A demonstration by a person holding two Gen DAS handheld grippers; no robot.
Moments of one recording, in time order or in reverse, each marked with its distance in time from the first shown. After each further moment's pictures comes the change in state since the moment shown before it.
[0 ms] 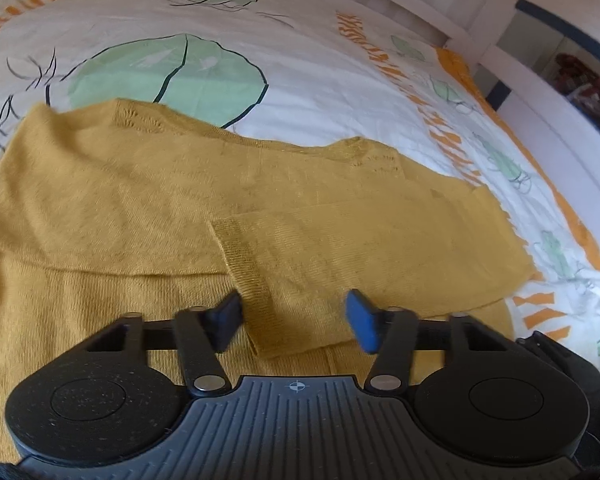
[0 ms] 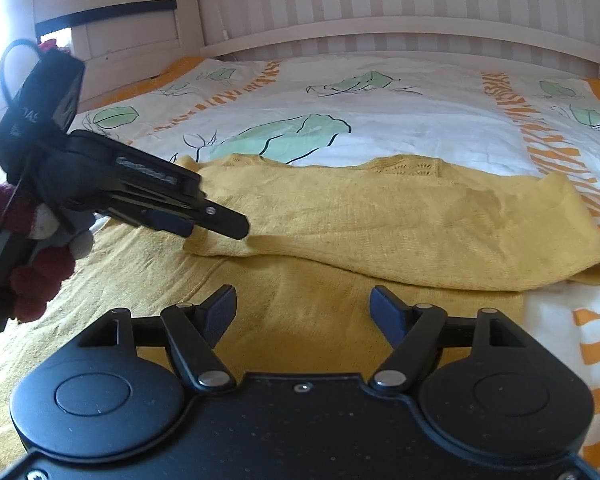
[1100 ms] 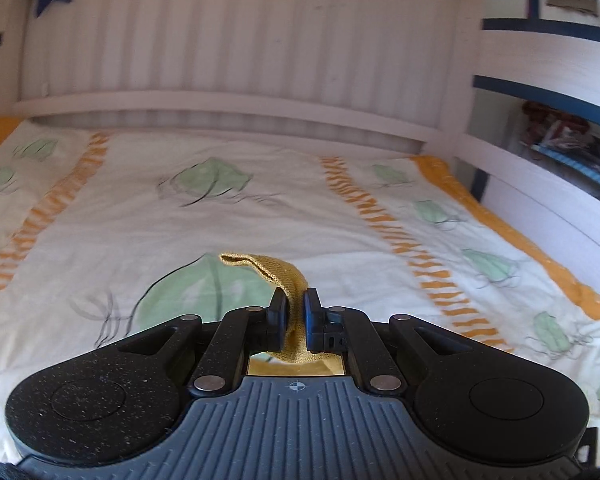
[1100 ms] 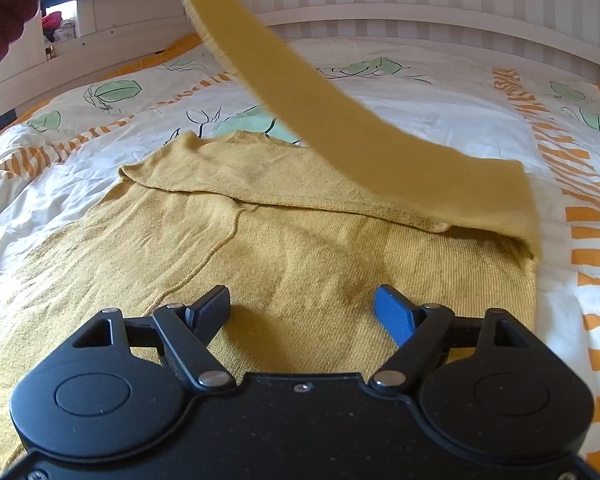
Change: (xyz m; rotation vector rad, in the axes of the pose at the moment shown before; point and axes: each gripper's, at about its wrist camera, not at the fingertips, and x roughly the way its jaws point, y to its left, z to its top) left arm -0.141 -0.021 0.097 0.200 -0.364 0.077; right arm 0.009 0.008 -0.001 -0.049 0.053 -0.016
